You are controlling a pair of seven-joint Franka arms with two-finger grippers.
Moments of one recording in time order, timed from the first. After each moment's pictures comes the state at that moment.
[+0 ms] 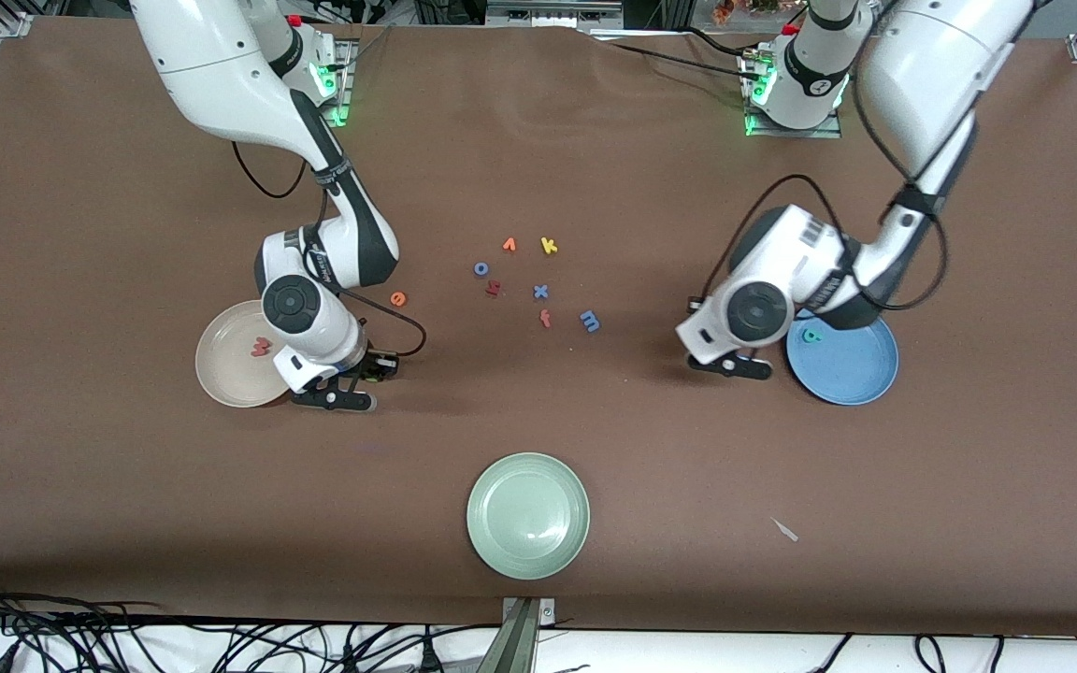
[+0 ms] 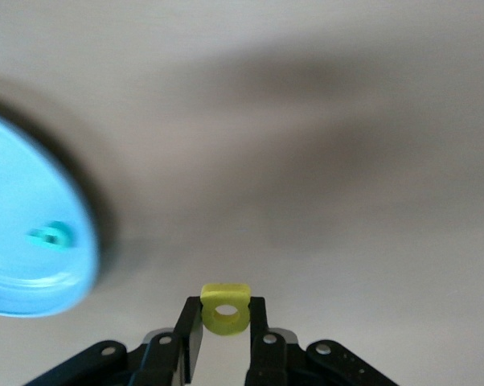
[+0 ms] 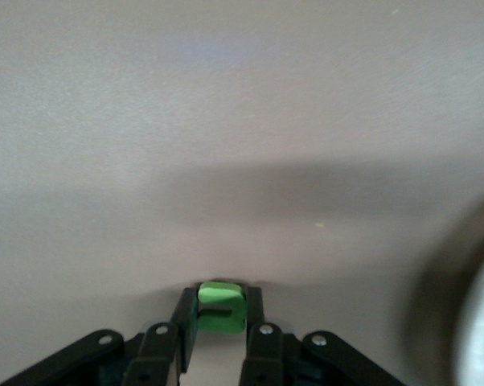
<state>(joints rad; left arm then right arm) 0.09 0.59 -0.49 -1.72 0.28 1.80 -0.31 0.48 0.64 -0.15 -1.78 0.09 2.39 0.35</state>
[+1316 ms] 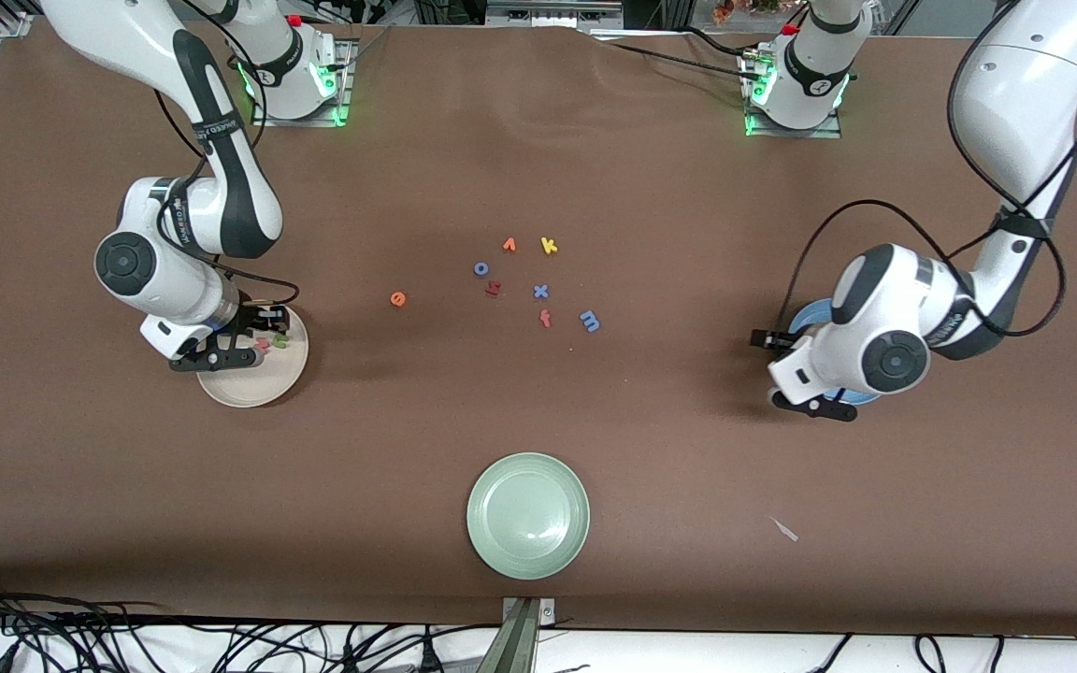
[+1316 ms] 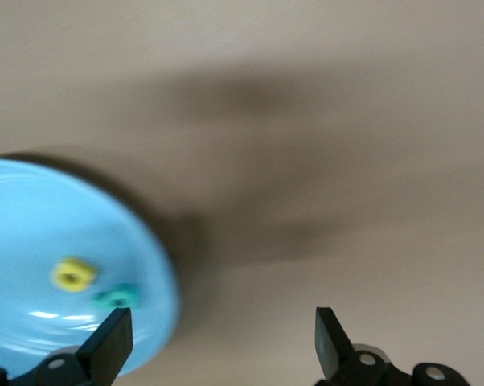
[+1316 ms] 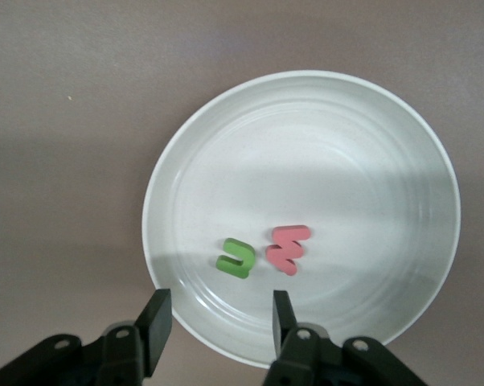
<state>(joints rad) 0.27 0.66 -0.58 -1.68 0.28 1.91 -0.31 0.46 0.37 -0.35 -2.09 0.16 2.34 -0.10</state>
